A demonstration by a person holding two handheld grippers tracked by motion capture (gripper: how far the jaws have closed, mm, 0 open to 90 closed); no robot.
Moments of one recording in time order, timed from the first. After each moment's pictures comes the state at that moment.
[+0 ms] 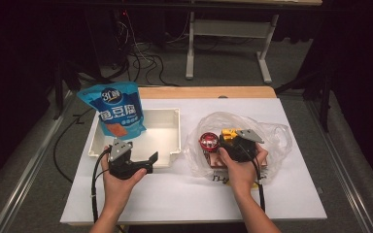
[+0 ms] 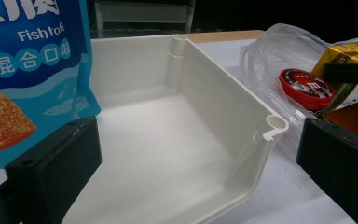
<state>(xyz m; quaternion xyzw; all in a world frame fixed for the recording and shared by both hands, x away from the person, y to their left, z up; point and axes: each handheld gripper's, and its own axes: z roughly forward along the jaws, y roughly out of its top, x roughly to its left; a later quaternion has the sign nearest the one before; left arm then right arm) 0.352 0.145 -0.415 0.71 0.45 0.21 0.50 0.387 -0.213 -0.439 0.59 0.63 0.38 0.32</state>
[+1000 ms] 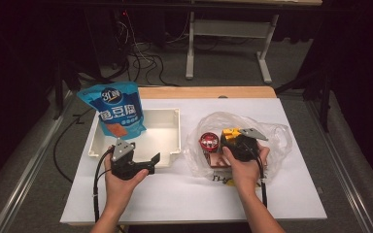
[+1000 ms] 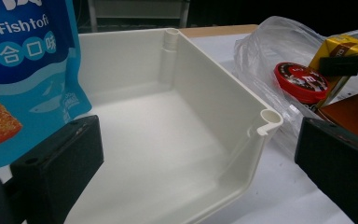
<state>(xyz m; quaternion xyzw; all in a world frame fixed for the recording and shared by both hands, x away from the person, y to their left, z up) 0.353 0.141 -0.417 0.72 0.44 0.20 0.50 0.390 -0.223 -0.435 0.59 0.65 0.39 0.28</state>
